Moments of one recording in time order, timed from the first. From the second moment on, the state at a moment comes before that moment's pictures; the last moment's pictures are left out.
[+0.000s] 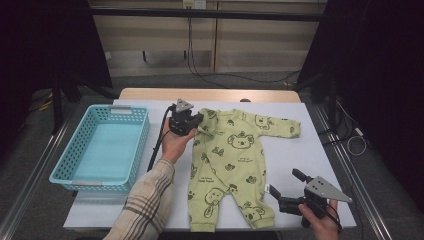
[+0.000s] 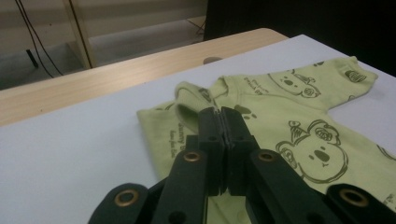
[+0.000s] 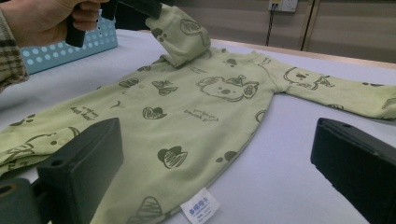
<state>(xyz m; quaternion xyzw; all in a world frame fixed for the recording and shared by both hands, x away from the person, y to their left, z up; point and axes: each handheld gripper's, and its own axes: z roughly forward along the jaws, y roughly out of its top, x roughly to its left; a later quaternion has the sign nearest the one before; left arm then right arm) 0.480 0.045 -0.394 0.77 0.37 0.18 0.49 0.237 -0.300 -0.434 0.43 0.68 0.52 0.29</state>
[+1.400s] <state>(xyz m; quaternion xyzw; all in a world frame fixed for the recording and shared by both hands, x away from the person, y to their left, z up) 0.478 -0.026 -0.403 0.81 0.31 0.15 0.48 0.236 -0.299 -0.434 0.43 0.68 0.52 0.29</state>
